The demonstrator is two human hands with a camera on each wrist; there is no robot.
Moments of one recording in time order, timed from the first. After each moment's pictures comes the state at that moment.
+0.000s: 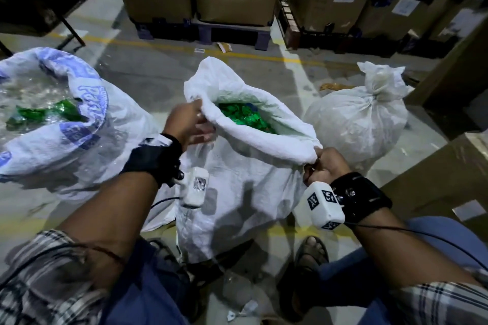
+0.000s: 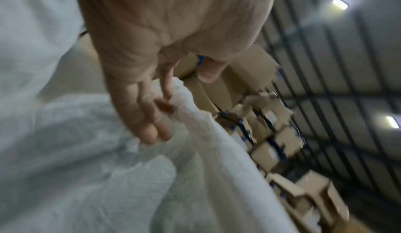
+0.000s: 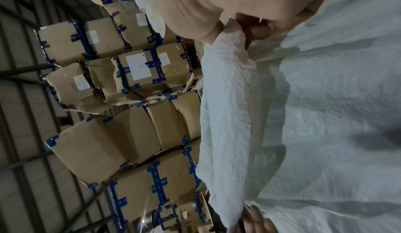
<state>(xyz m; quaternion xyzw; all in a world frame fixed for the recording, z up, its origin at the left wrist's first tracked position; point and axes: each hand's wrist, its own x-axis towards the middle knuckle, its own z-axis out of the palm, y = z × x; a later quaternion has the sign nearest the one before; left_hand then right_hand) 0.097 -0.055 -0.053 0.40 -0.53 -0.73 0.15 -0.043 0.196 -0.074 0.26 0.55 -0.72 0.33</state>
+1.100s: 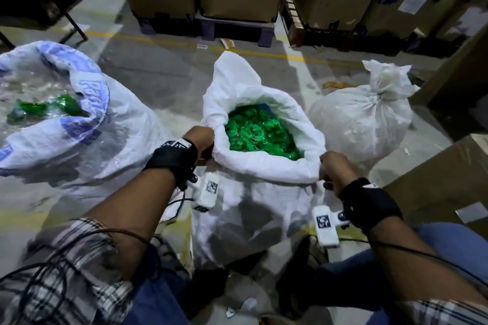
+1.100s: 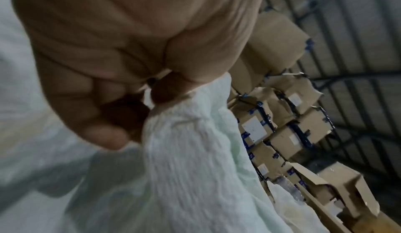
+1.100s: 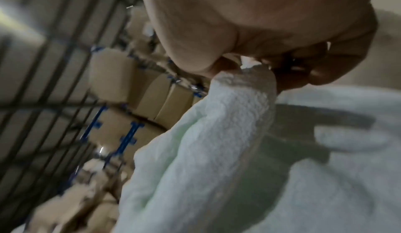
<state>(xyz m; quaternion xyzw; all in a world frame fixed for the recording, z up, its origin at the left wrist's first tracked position) 0.085 -0.041 -0.099 0.50 -0.59 -0.63 0.01 -0.045 0.223 -0.079 0.08 0.84 -0.44 0.30</state>
